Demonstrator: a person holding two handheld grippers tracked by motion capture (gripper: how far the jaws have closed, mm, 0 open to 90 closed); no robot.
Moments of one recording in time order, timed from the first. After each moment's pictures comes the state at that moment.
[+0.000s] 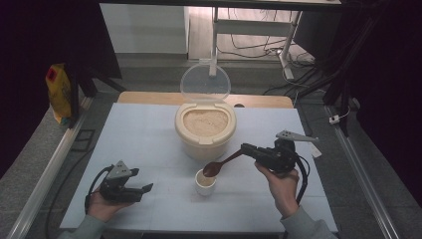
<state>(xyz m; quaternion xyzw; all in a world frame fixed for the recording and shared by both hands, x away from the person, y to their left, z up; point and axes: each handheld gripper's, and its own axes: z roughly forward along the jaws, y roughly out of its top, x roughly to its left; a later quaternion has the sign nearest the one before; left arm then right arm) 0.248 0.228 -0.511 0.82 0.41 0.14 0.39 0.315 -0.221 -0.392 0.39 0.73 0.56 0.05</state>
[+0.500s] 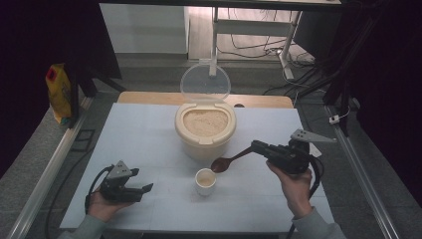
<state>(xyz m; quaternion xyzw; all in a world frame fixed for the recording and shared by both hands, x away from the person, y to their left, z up) 0.248 0.228 -0.512 0.82 0.41 0.14 0.38 0.306 -0.250 -0.372 0.36 0.72 0.58 0.07</state>
